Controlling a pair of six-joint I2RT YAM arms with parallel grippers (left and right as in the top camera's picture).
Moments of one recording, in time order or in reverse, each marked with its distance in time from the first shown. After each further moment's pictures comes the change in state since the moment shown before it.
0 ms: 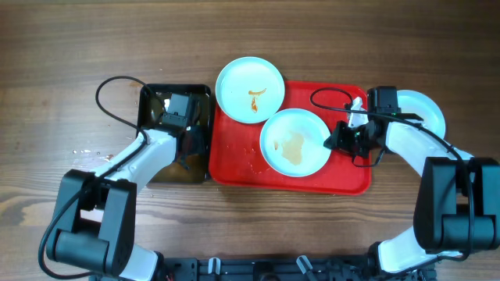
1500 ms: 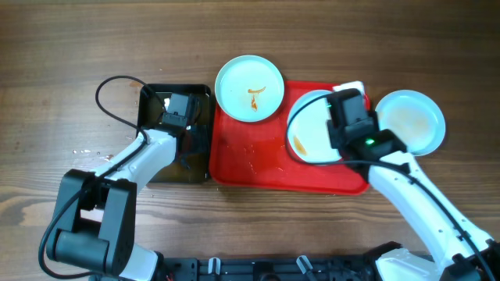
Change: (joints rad) left arm 0.000 0.000 0.000 0.017 0.001 0.002; right arm 0.401 -0.393 0.003 -0.013 0.975 -0.201
